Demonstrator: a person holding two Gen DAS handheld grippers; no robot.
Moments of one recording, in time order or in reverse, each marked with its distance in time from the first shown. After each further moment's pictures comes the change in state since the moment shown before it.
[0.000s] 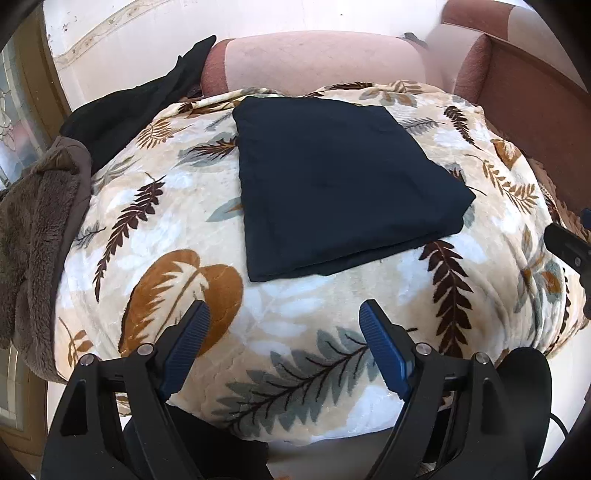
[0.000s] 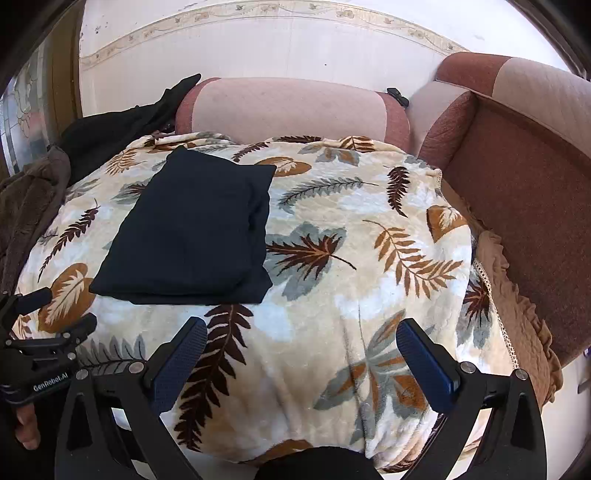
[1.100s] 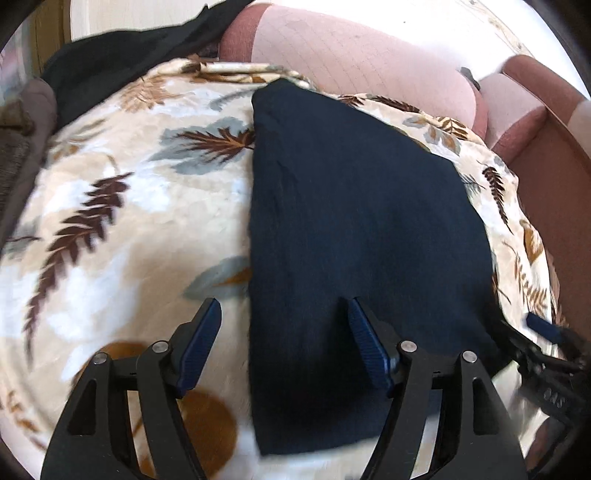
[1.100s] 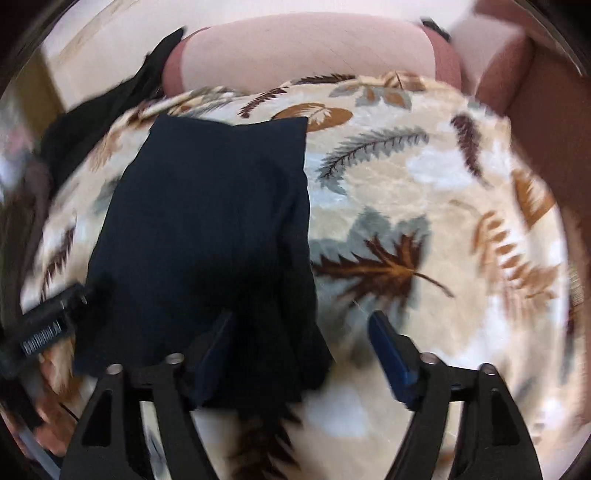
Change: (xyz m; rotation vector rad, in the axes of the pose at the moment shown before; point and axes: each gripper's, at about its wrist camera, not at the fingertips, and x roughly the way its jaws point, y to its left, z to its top) left arm 0.090 0.057 0.083 -0.227 0.078 -0.131; right arm 0.128 0.027 0.062 0.031 0.246 0.107
